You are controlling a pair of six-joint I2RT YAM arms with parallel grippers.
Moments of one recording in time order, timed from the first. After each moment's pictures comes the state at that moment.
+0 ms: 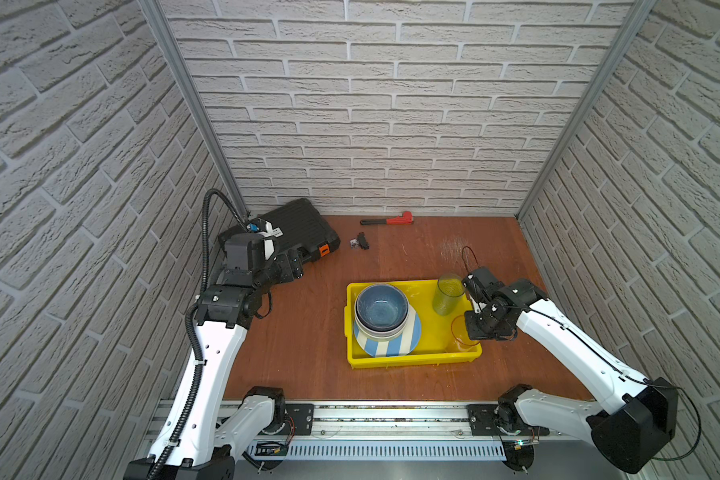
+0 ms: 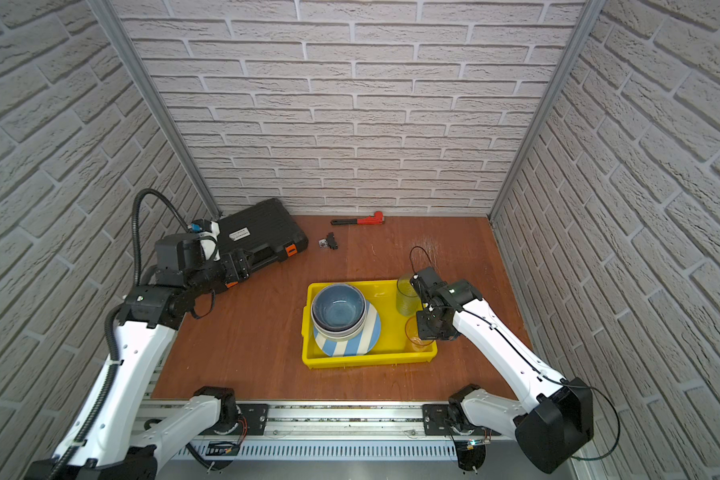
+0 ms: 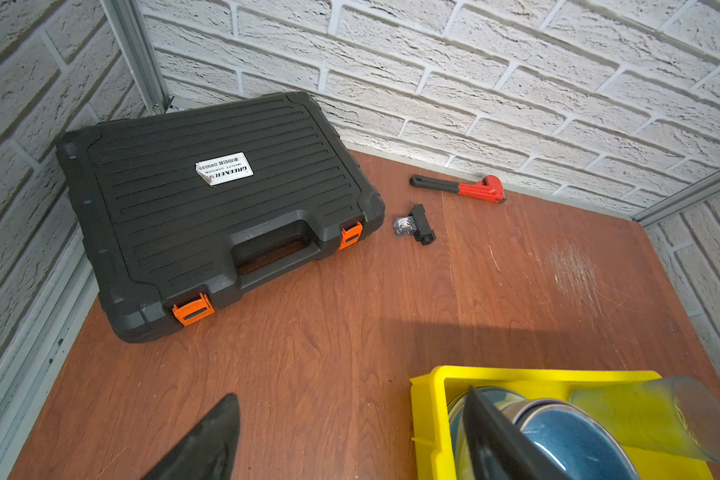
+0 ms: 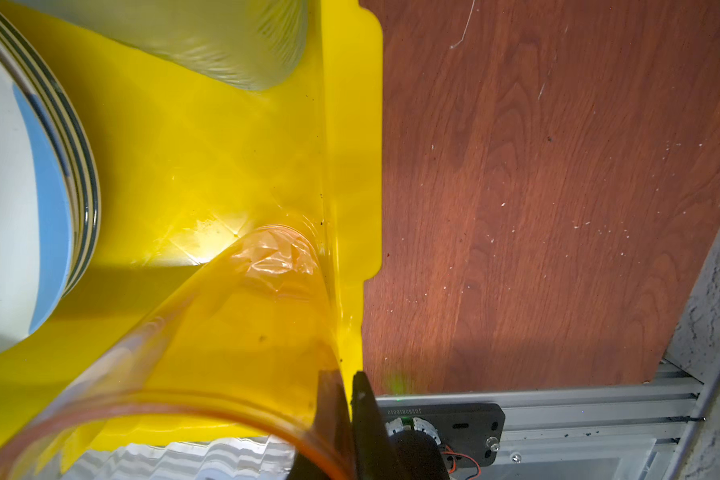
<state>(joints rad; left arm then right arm) -0.11 0.98 1.19 -0.80 0.03 -0.28 0.40 1.17 1.02 -1.32 0.15 0.47</state>
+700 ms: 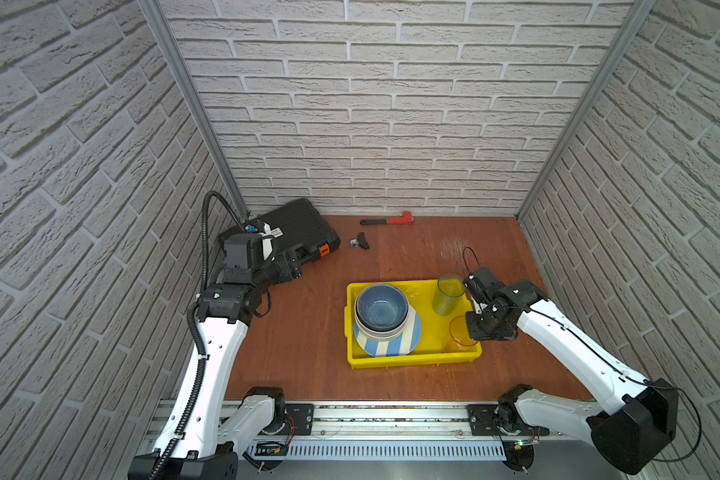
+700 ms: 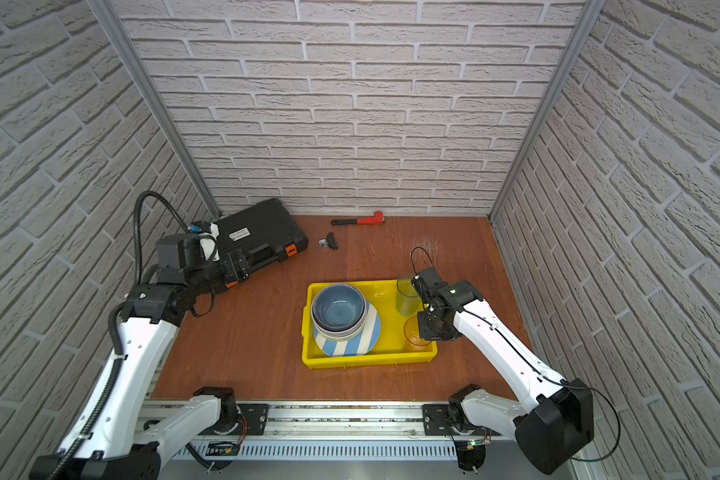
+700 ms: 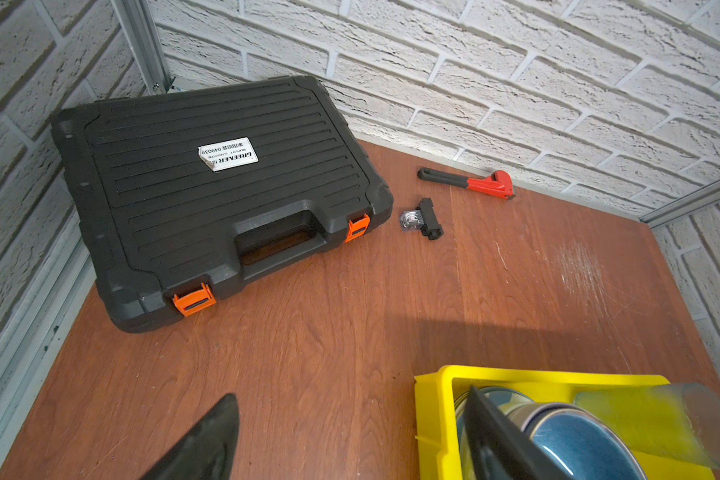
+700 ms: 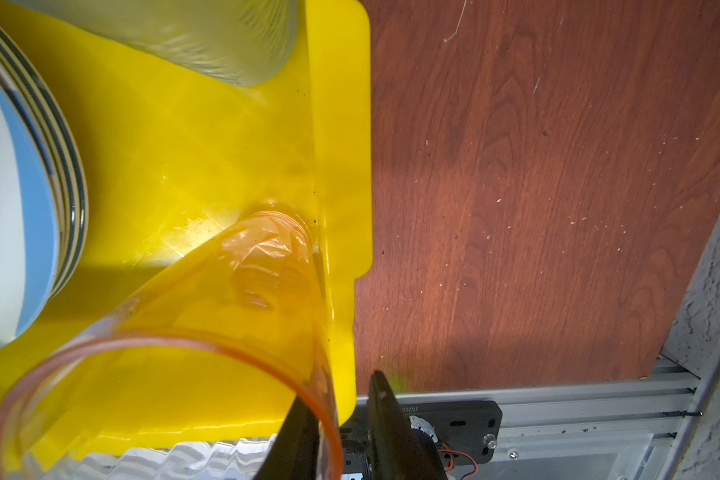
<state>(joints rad) -0.07 1.00 1.17 -0.79 0.07 -0.28 0.39 1.17 1.03 -1.34 0.15 0.46</state>
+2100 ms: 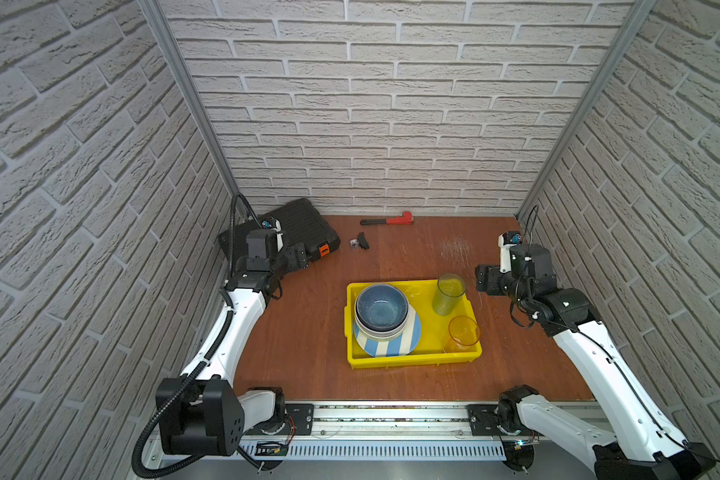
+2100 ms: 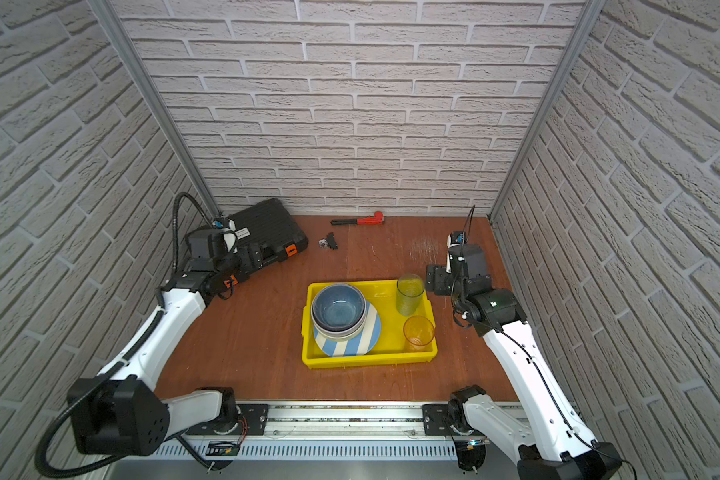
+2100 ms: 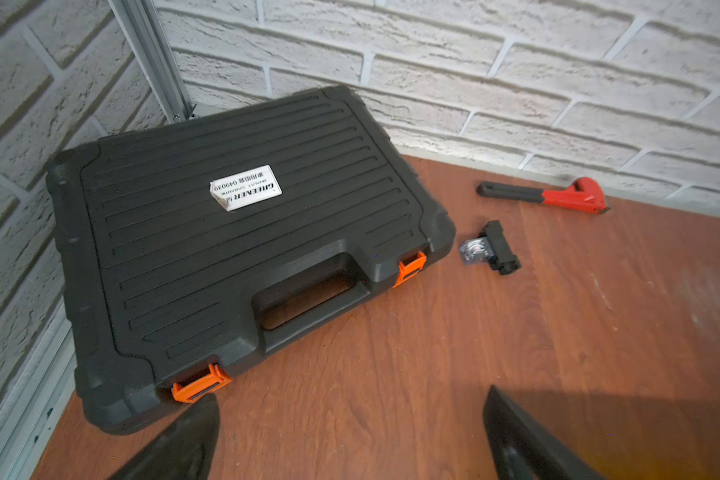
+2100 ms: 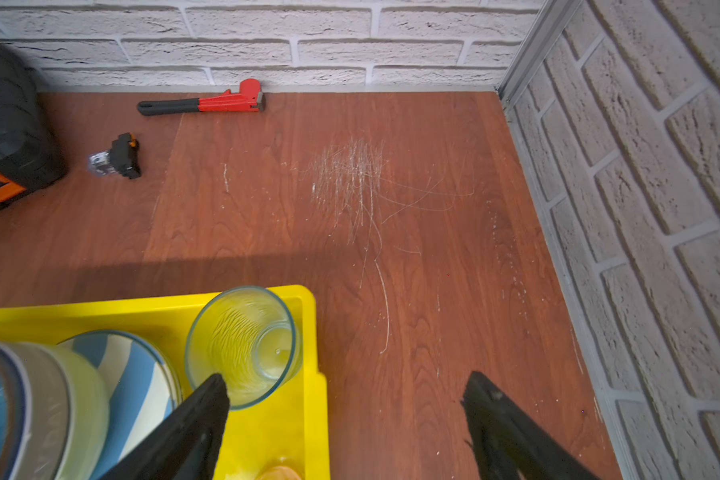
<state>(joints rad) -0.05 1.24 0.97 -0.34 -0.04 -0.15 0.19 0.98 1.08 -0.81 0.27 0.20</state>
